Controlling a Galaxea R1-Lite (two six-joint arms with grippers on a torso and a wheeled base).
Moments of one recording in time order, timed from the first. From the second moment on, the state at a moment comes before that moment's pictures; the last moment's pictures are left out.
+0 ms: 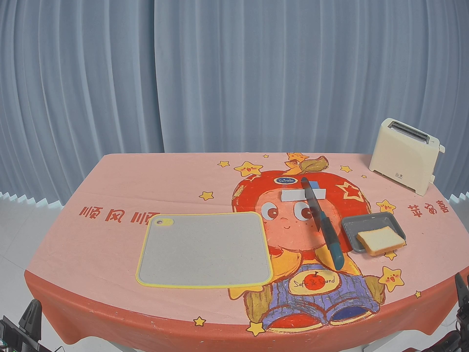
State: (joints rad) left arm 0.00 0.02 -0.02 0.00 -0.01 0.01; right arm 0.00 0.03 -0.02 -0.20 0.26 0.83
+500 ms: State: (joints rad) left arm 0.00 0.02 -0.02 0.00 -0.01 0.01; right arm 0.00 0.16 -0.02 -0.29 0.26 0.93
